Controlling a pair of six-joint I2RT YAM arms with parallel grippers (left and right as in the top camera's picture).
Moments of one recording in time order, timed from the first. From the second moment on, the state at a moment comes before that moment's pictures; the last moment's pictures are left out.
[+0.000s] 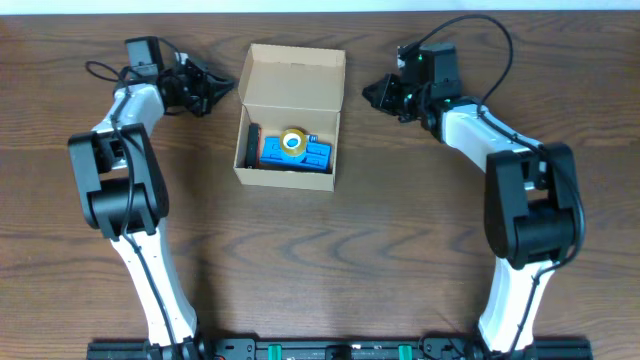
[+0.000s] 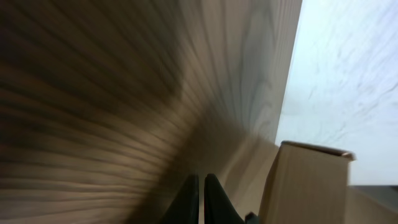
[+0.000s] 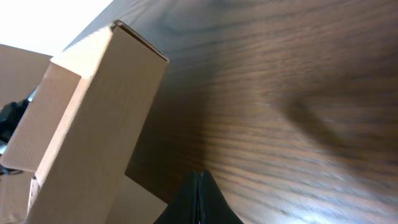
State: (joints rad) left arm 0.16 2.35 1.68 -0.31 0.86 -0.98; right arm 0.19 2.14 1.37 0.03 -0.57 0.64
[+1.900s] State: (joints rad) left arm 0.06 2.35 2.22 -1.30 0.78 -0.36; right arm 0.27 1.98 1.38 0.16 -0.72 0.54
